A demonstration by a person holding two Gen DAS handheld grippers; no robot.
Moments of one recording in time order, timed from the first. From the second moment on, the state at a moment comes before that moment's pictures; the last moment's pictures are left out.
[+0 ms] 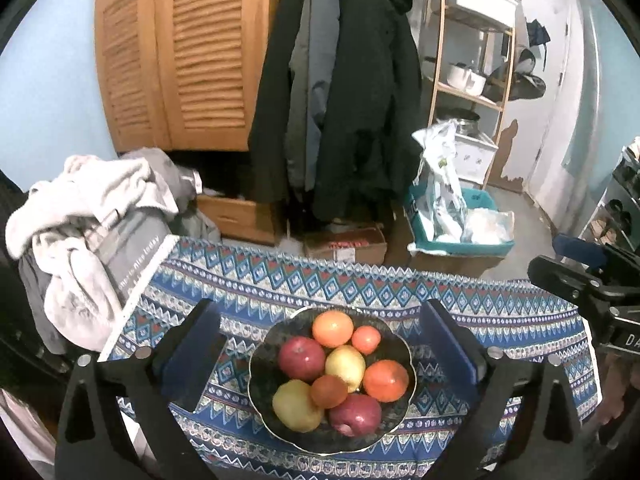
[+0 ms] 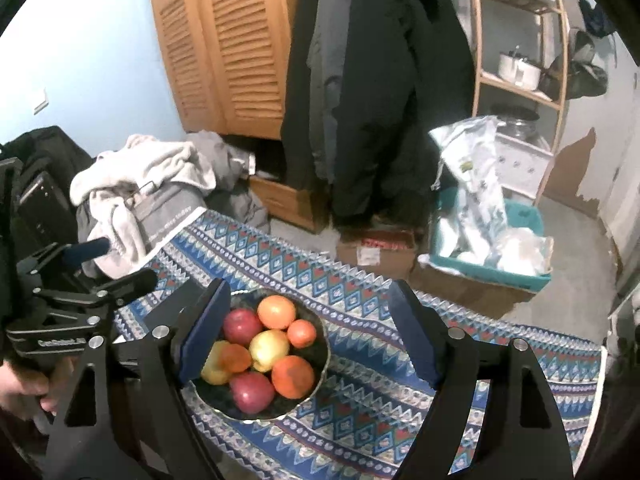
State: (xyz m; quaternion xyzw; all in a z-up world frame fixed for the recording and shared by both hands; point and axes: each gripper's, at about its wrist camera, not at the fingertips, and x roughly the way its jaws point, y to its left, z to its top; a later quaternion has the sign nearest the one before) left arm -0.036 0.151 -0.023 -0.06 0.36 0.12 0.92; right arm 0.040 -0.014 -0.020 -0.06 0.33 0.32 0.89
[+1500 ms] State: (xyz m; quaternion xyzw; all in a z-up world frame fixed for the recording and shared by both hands) left arm -0.038 0.117 -0.001 -0.03 0.34 0.13 0.93; right arm 0.032 -0.053 -0.017 -0.07 0.31 0.29 0.90
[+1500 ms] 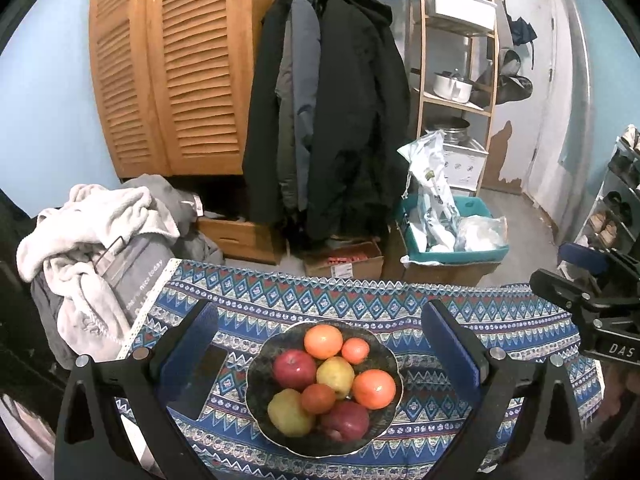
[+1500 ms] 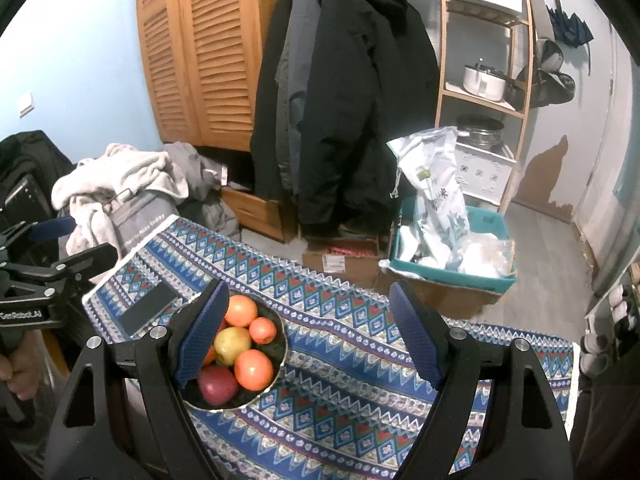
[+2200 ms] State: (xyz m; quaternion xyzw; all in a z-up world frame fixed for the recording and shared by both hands) left arm -0.036 0.117 -0.005 -0.04 0.36 0.14 0.92; right arm 0.033 -0.057 -0.021 -0.08 0.32 0.28 0.90
